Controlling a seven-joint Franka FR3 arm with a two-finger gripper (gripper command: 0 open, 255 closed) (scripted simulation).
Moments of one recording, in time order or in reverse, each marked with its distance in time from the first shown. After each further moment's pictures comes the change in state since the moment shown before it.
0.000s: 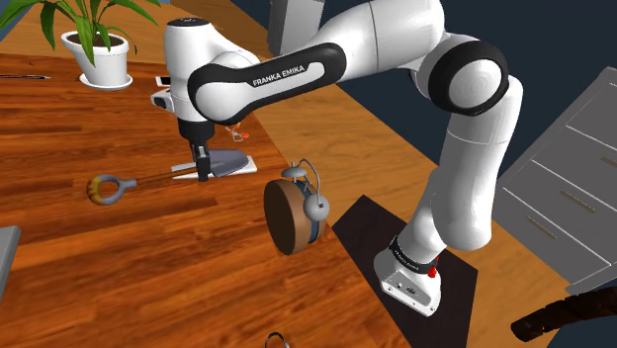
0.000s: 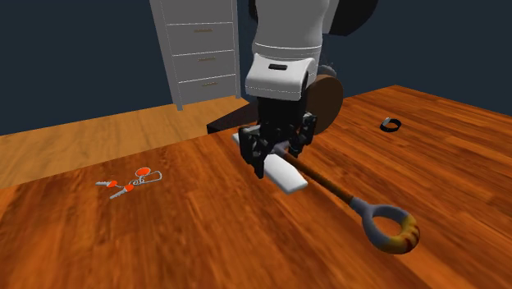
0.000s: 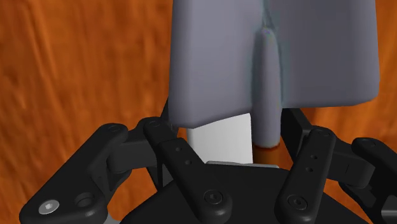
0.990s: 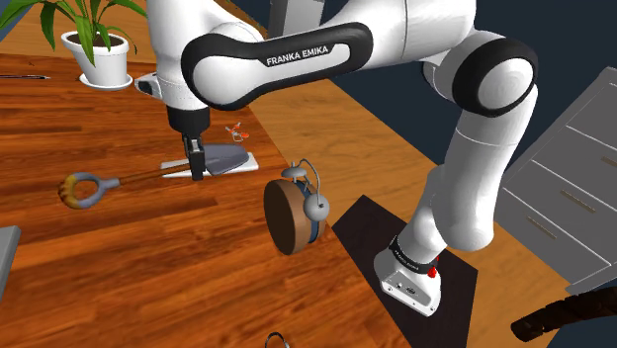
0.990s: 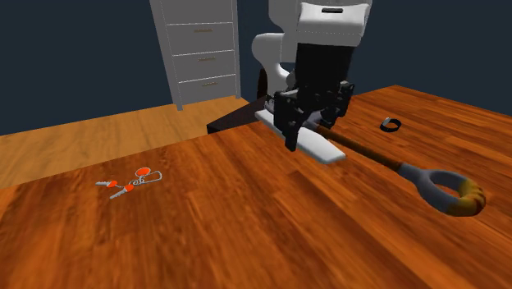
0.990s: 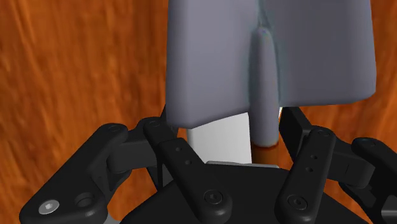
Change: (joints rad) arm 0.052 -0.076 0.035 0.031 0.010 -0.110 0.076
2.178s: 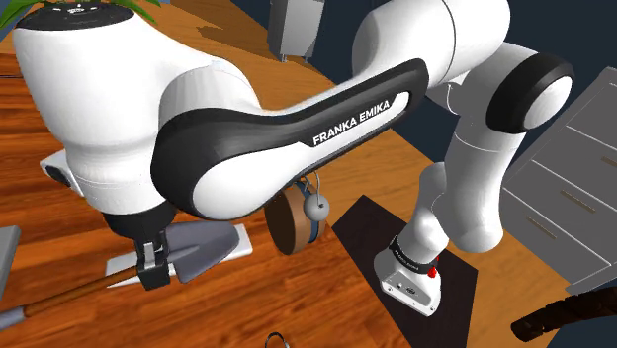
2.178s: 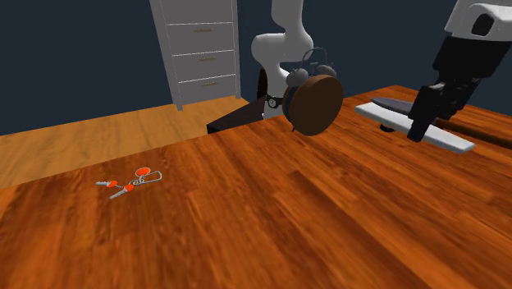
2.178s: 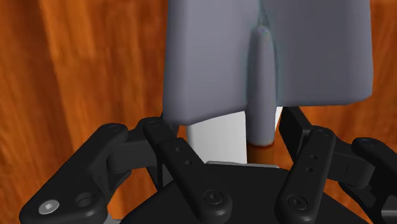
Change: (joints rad) arm 0.255 0.039 0.136 0.042 -0.042 -0.021 0.397
